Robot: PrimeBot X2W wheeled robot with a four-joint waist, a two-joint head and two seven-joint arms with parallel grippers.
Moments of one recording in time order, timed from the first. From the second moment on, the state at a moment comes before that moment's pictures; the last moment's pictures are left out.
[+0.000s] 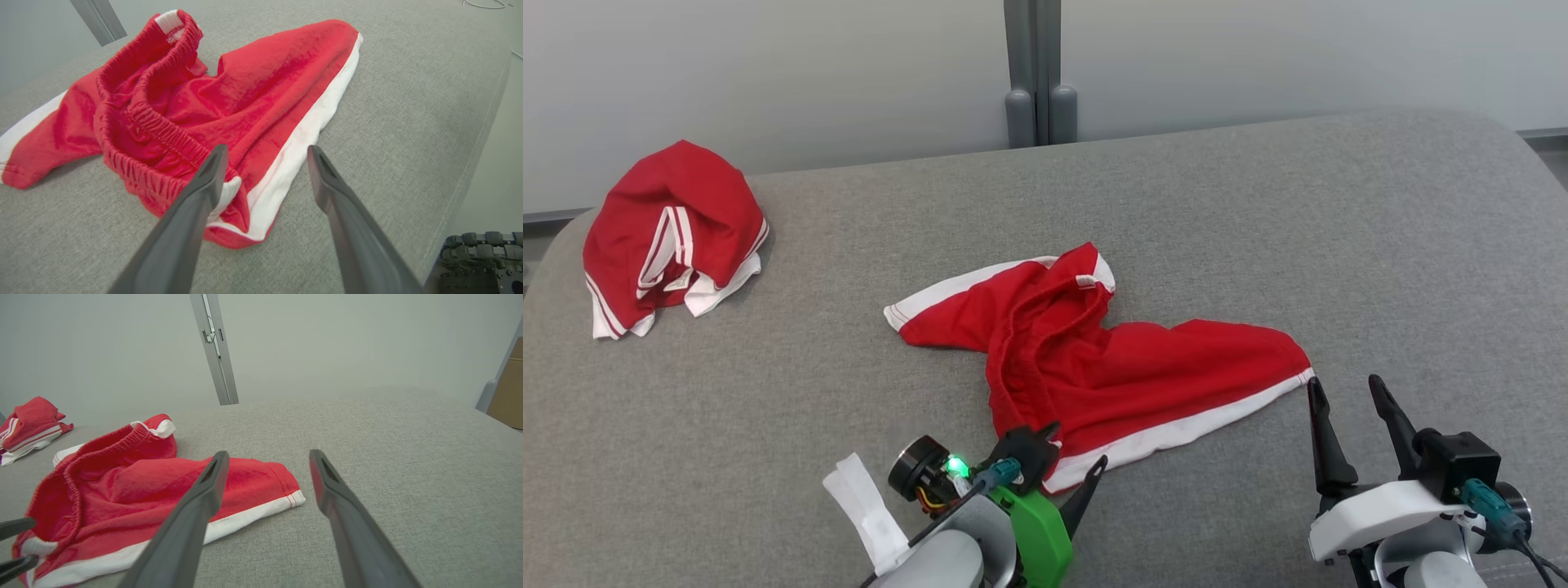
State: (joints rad) left arm -0.40 0.05 -0.80 0.65 -0.31 -0.13 -0.09; right arm -0.03 -0.05 0.00 0.27 0.16 0.13 -0.26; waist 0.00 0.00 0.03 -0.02
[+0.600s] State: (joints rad) left arm -0.49 0.05 -0.87 0.90 -0.38 -0.13 -0.05; right arm -0.04 -0.05 -0.01 0.27 0.16 0.13 -0.26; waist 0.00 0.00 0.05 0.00
